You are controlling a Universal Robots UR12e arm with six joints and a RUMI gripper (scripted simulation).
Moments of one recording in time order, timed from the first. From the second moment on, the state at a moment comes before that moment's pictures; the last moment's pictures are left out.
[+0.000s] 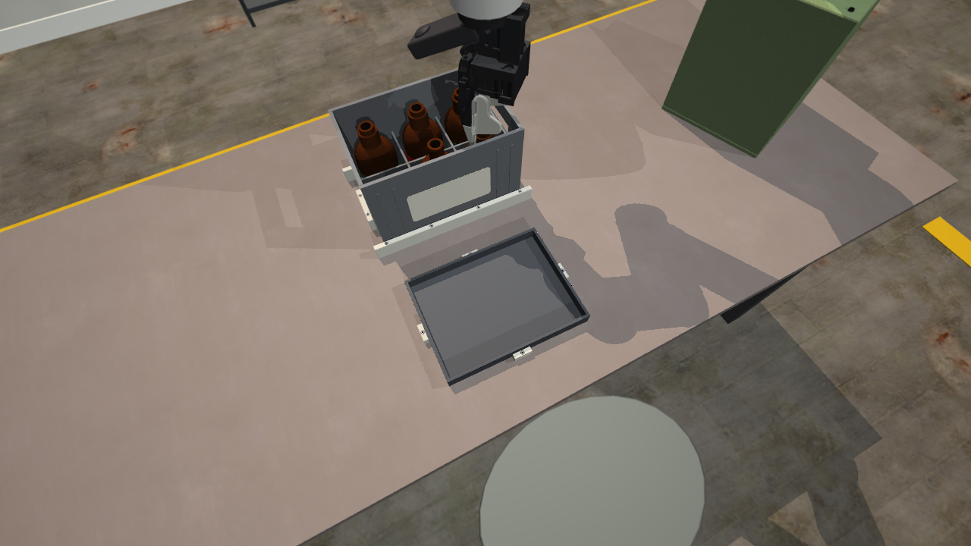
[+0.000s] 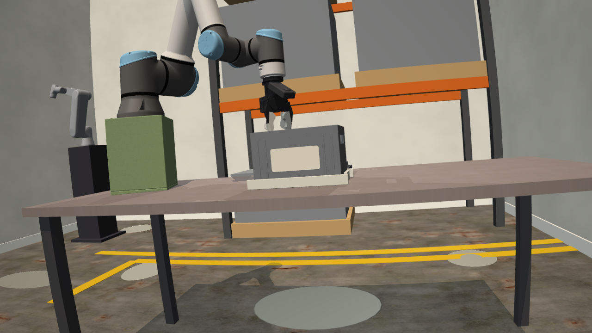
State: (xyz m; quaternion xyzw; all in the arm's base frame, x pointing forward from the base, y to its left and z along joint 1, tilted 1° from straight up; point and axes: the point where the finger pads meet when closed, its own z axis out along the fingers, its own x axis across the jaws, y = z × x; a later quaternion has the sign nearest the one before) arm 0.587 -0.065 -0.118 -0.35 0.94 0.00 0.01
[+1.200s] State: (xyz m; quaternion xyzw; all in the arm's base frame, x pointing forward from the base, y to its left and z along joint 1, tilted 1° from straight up) arm 0.585 -0.064 -0.052 -0.35 0.94 0.00 0.01
